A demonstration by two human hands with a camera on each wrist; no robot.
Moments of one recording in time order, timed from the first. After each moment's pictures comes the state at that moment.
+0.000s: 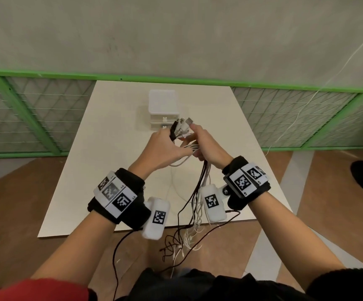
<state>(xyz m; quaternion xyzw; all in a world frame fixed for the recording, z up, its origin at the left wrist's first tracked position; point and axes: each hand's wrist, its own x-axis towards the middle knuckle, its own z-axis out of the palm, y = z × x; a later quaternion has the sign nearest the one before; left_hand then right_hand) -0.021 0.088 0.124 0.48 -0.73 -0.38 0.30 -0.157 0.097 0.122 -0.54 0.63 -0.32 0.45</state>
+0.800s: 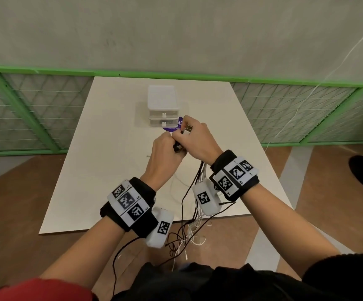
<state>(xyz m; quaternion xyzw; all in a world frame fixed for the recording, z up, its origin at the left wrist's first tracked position) -0.032 0.092 0.080 0.49 -0.75 -0.27 0.36 -0.135 0.089 0.111 -0.61 0.68 -0.32 0.26</state>
